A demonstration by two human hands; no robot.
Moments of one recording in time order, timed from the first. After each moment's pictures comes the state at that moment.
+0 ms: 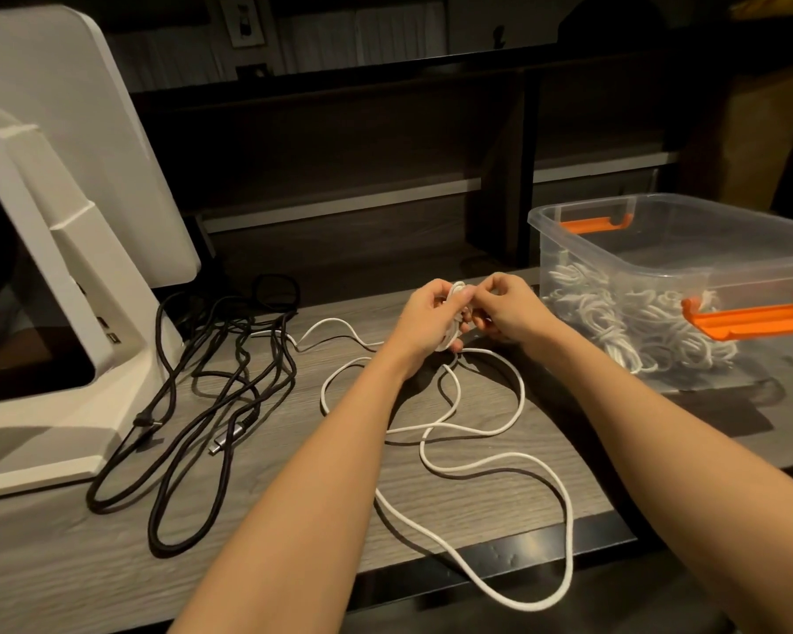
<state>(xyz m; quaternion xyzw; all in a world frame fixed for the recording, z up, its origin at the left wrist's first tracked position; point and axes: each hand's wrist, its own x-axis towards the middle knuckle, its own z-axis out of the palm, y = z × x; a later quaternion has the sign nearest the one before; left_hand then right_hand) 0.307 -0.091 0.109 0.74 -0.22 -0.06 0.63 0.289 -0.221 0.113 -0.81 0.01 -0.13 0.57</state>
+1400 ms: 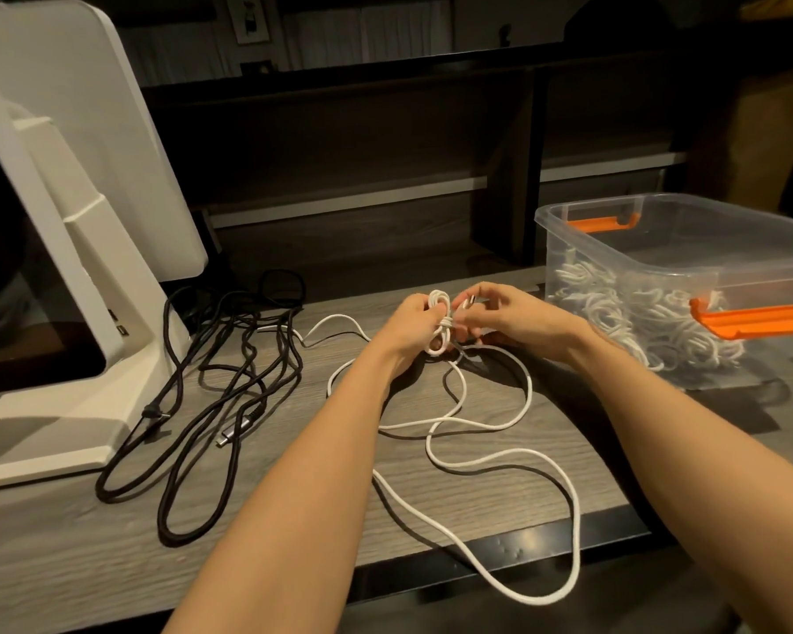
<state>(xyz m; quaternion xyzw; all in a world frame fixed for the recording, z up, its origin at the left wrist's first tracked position) 0.319 -0.076 0.104 0.79 -0.14 -0.10 0.59 0.281 -0.229 0.117 -0.83 -0.10 0.03 0.55</state>
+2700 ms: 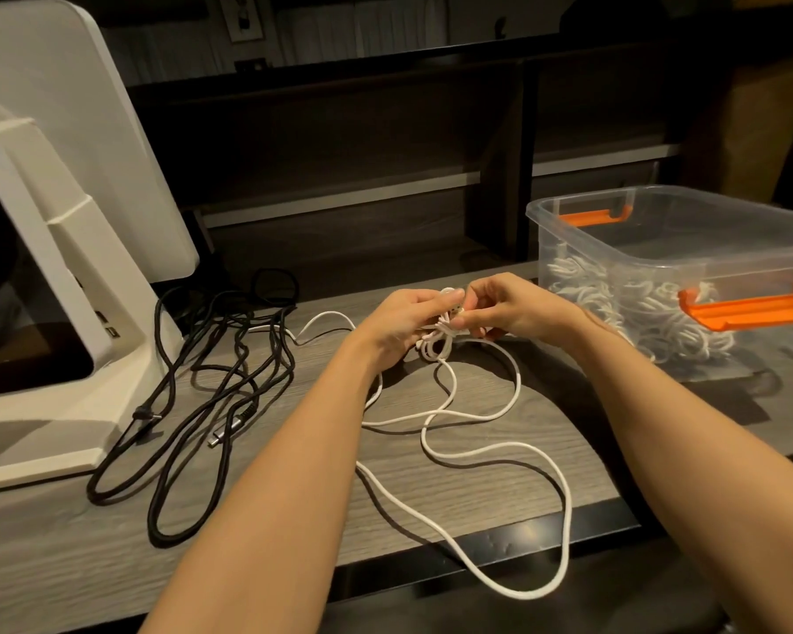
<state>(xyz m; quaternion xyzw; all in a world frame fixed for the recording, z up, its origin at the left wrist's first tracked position) 0.314 -0.066 0.113 0.75 -0.23 -0.16 0.60 0.277 -0.236 0.127 -0.87 -0.16 0.01 0.47</state>
